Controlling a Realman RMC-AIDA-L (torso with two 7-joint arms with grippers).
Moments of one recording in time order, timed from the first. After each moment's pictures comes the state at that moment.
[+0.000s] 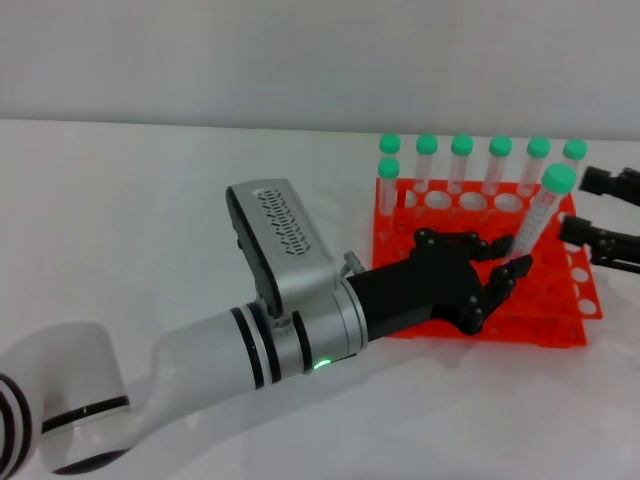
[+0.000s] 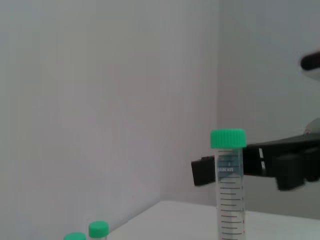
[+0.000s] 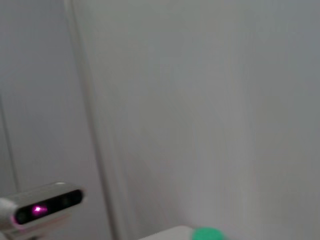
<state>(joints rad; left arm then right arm) -0.80 -2.10 2.84 0.35 -0.61 1.04 -0.46 0.49 1.94 -0.72 -0.55 1.55 1.68 -1.90</state>
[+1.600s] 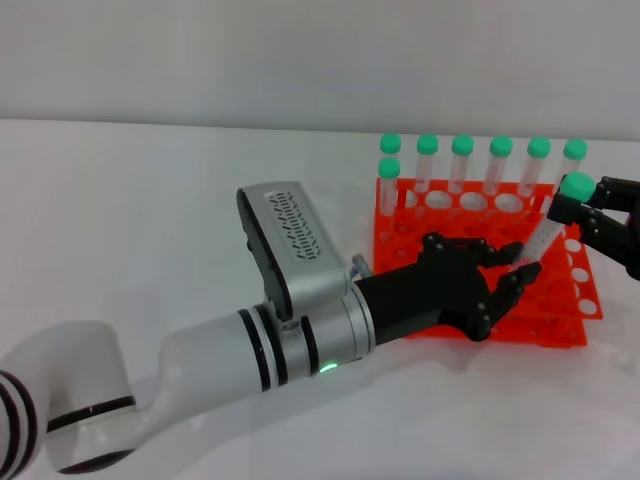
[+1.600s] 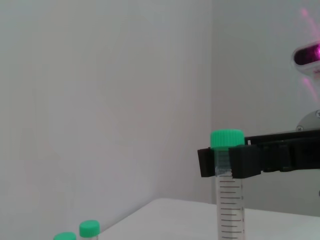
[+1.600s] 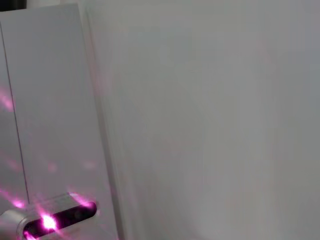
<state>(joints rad) -0.81 -2.10 2.84 0.35 -0.59 1.02 -0.46 0.50 1.97 -0.73 -0.55 1.57 1.68 -1.93</state>
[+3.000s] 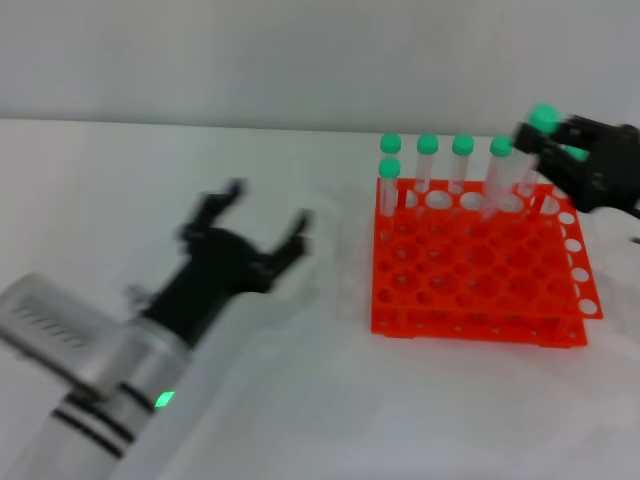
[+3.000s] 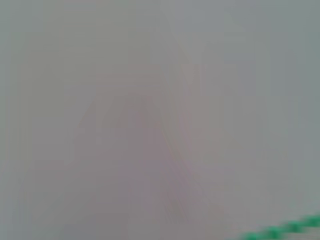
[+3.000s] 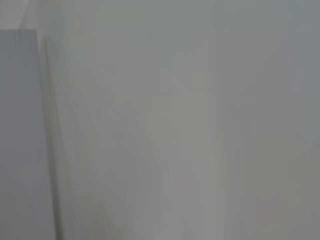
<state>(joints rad) -0.39 -2.10 2.50 0.39 -0.73 1.18 -0.04 0.59 2.02 -0.75 -0.41 1.74 1.50 -2.09</state>
